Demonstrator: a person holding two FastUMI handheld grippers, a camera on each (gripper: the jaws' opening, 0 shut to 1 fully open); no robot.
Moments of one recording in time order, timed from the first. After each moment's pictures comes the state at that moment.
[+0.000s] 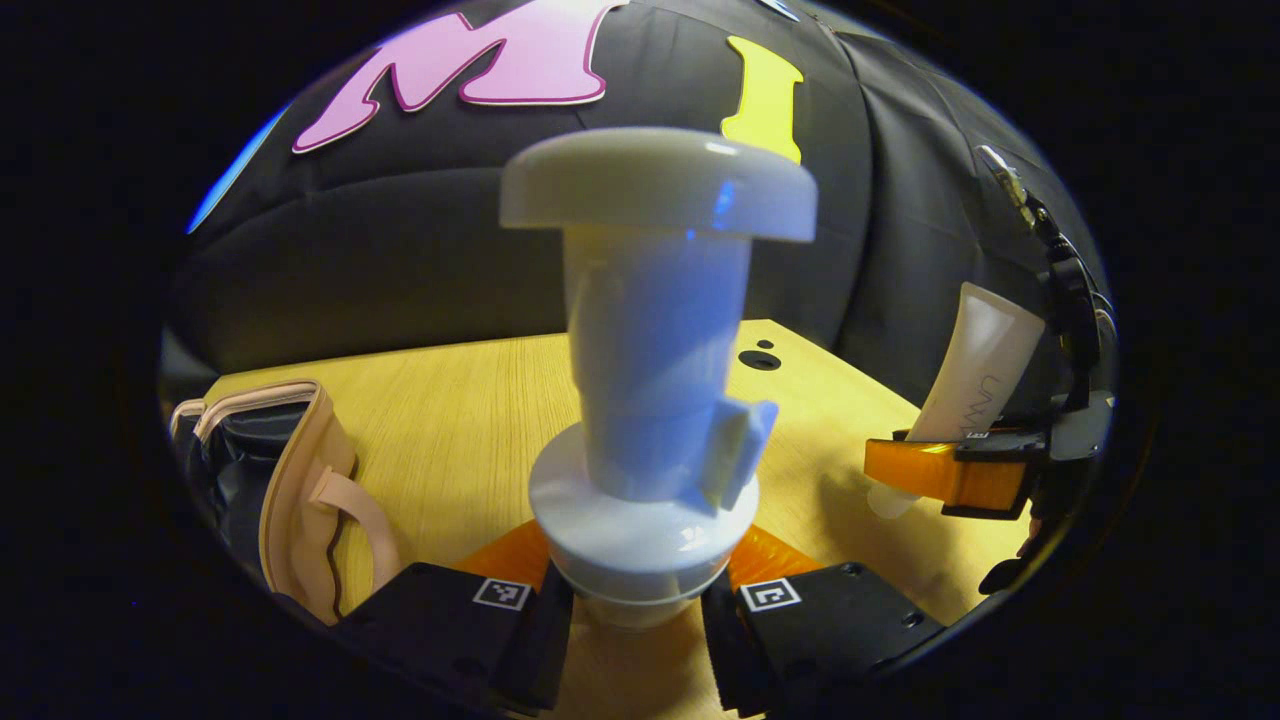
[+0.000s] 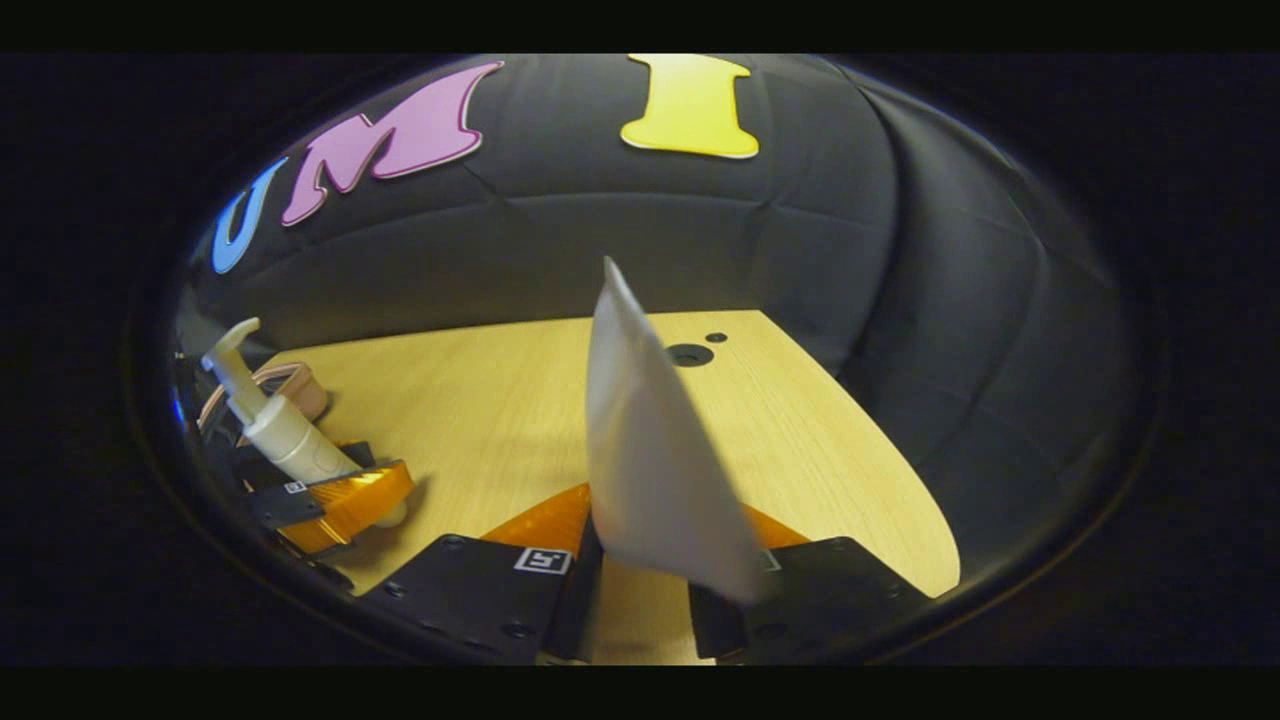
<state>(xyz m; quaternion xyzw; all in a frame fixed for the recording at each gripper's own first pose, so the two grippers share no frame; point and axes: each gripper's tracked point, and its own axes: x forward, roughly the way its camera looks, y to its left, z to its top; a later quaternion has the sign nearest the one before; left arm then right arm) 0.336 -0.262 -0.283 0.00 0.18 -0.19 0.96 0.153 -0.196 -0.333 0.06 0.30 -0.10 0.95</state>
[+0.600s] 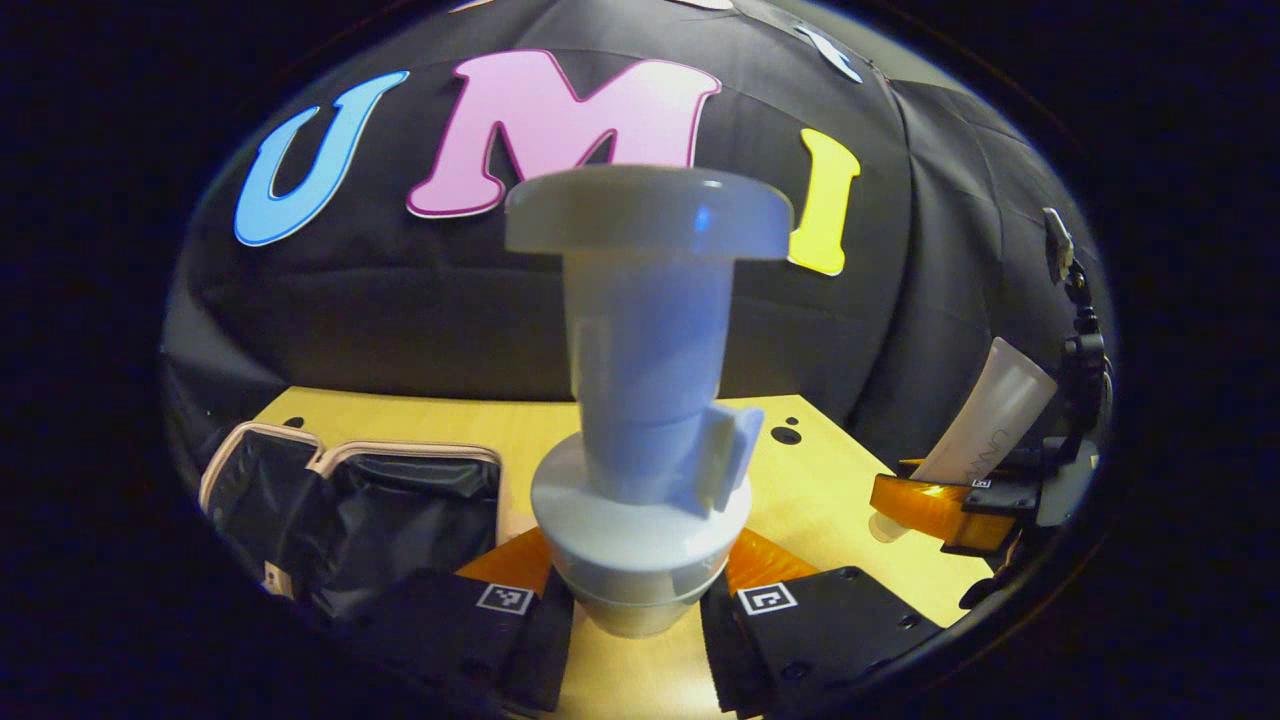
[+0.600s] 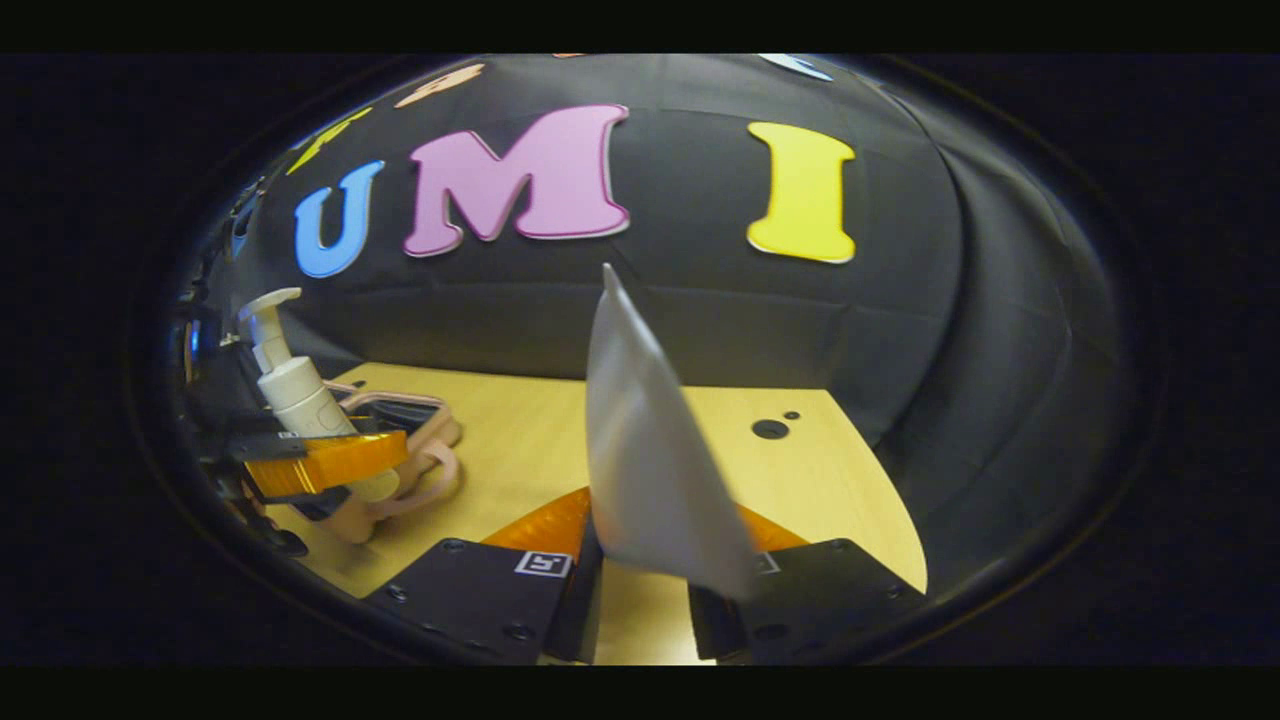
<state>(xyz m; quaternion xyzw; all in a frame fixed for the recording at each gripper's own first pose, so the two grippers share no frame) 0.259 -0.124 -0.156 -0.04 0.16 -0.11 0.98 0.134 -0.084 -0.211 0.03 0.23 0.01 0.97</state>
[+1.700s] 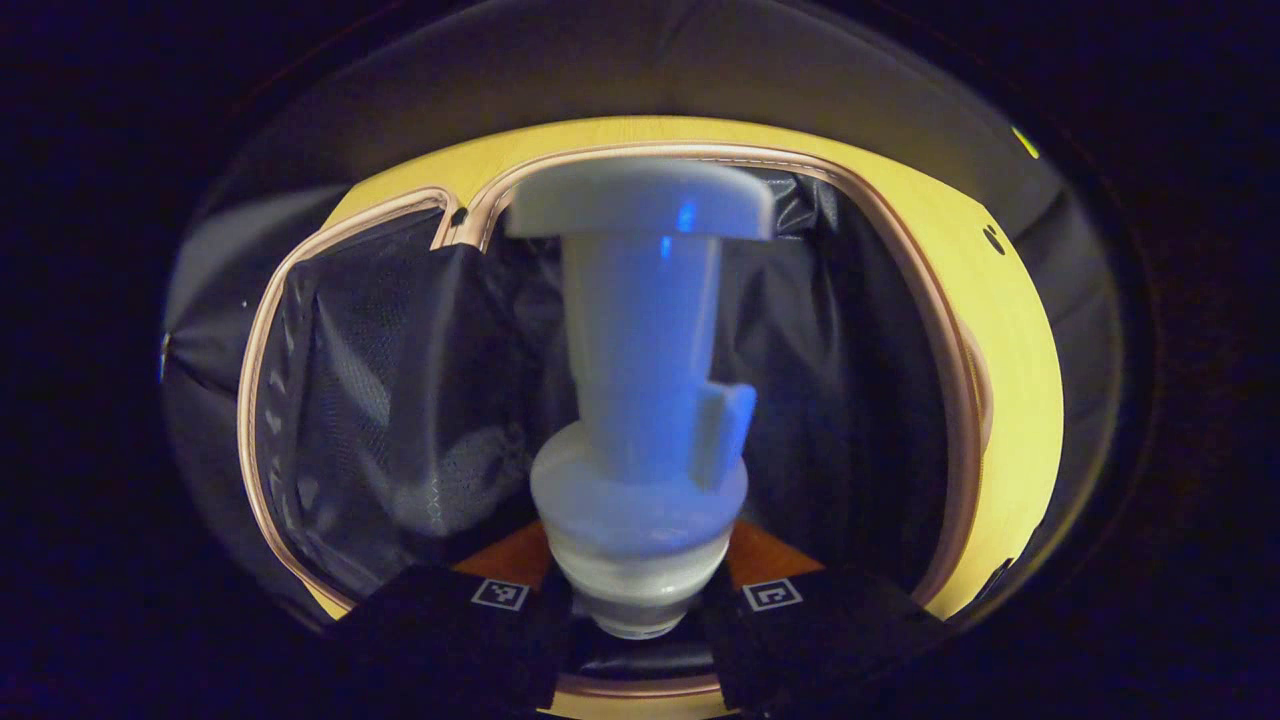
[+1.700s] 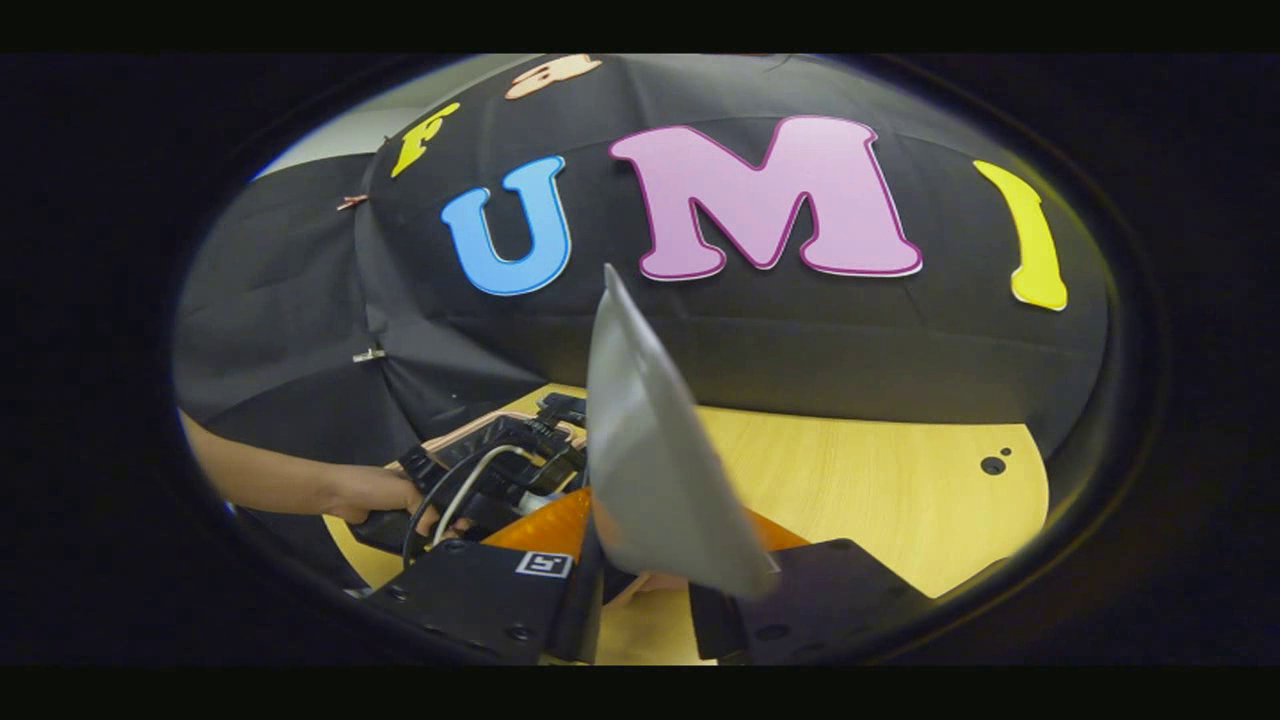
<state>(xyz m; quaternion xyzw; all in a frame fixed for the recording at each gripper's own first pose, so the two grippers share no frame) 0.270 0.083 -0.339 0.00 0.55 -0.01 0.83 0.155 0.153 -0.151 0.06 0.22 0.20 0.95</state>
